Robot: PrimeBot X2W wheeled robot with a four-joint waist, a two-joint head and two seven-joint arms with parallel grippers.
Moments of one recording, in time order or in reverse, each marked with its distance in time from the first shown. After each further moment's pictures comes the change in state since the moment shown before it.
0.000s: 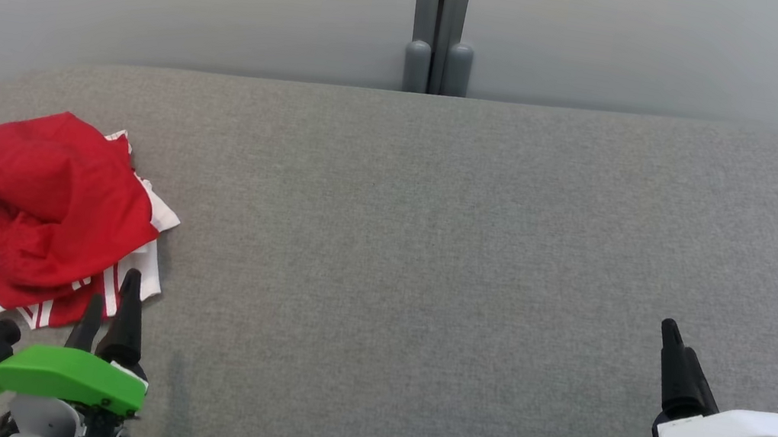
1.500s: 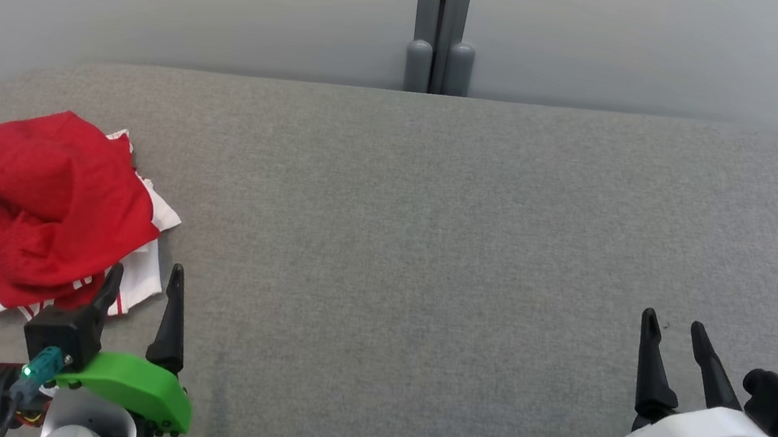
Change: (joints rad) left arm -0.024 0.100 -0.221 -0.022 0.495 0.142 -0.131; right arm -0.004 0.009 0.018 -0.027 -0.587 0.000 -0.132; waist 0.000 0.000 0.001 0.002
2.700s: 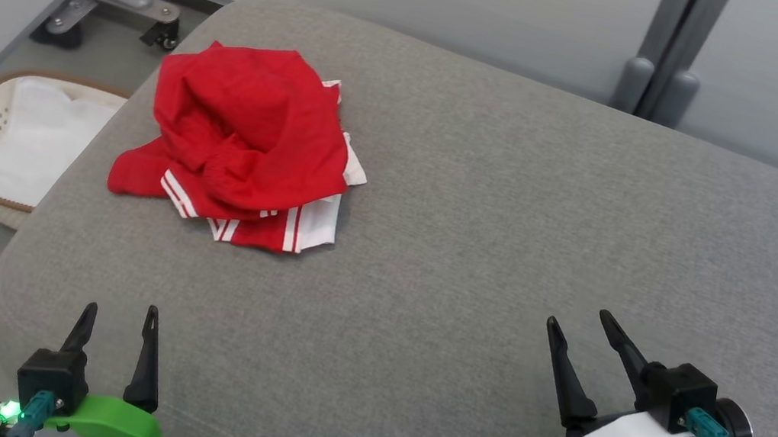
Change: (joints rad) left arm 0.057 -0.096 0.203 0.123 0.263 -0.133 -0.075; right arm -0.037 0.000 0.147 0.093 -0.263 0.000 -0.077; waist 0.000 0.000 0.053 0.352
